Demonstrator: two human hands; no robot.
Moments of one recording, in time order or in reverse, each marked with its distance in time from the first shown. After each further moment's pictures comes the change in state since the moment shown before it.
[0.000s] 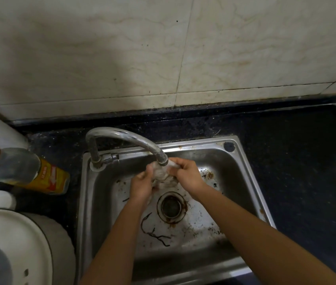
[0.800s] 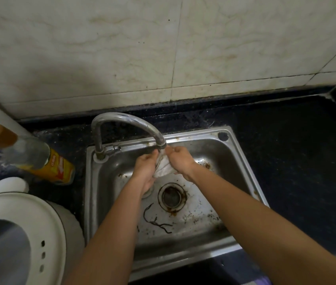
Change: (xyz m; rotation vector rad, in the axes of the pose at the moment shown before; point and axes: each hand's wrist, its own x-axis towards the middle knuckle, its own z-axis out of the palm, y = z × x) left_hand -0.030 0.030 0.003 0.056 -0.107 -0.035; right_hand -0.018 -0.021 0.015 -0.147 0.061 0.070
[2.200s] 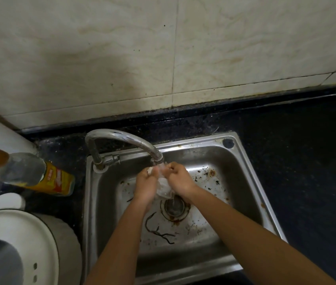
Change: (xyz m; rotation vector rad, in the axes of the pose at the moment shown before) left_hand -0.006 -0.010 0.011 0.150 0.158 0.087; right_hand 0.013 0.028 0.005 -0.013 -0.076 -0.029
